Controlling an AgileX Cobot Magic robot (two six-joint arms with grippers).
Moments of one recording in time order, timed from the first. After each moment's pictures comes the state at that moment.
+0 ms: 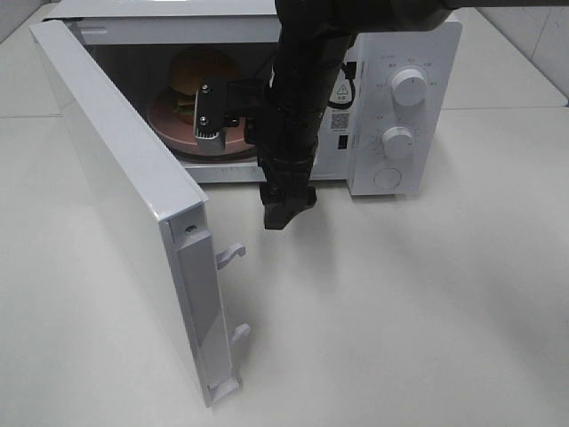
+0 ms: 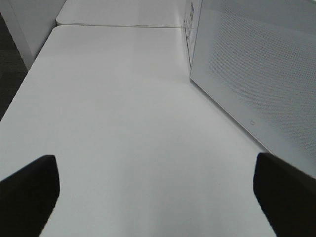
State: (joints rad) left arm 0.00 0.00 -0.52 -0.03 1.07 0.00; right arm 0.64 2.17 -1.75 0.05 0.94 -1.07
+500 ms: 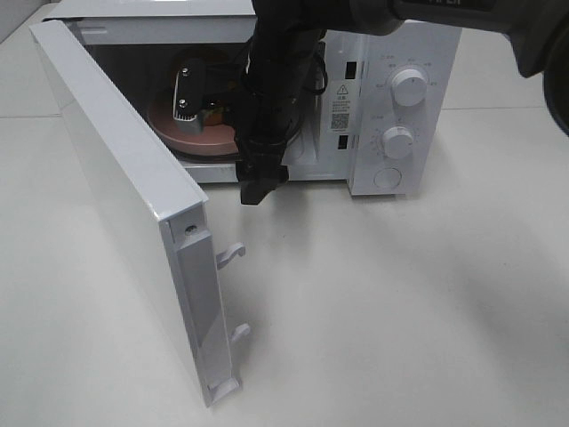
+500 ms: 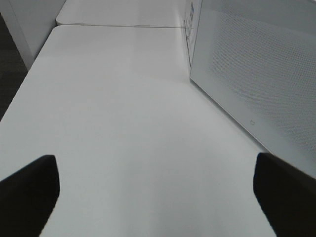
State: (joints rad) left arm 0.00 0.00 -0.52 -0.03 1.07 0.00; right arm 0.64 2.31 -1.99 0.04 0.98 -1.07
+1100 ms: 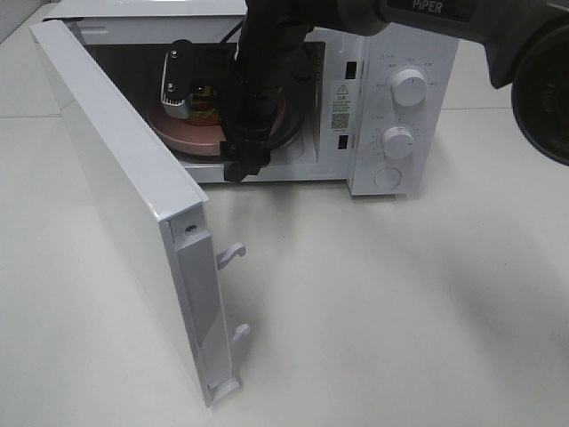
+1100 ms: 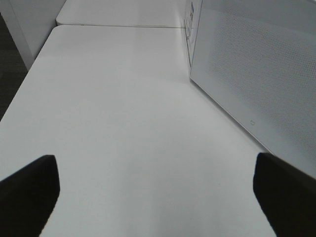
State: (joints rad) left arm 0.00 0.00 -0.52 -0.03 1.07 0.00; right arm 0.64 2.35 -2.08 0.04 0.91 -1.07
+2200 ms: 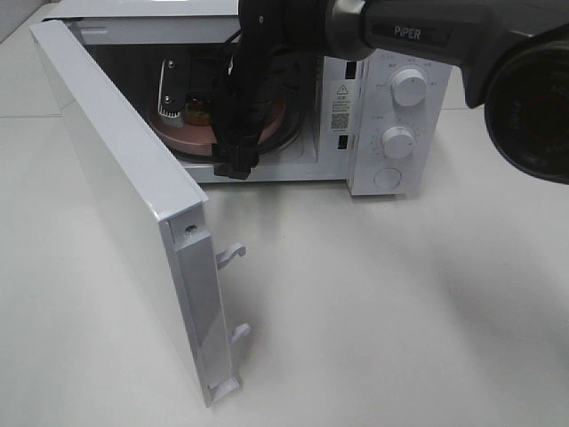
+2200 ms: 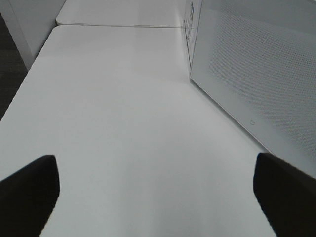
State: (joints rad) left arm 0.00 0.00 -0.52 -0.03 1.07 0.00; right arm 0.64 2.41 -2.09 0.03 0.74 -1.08
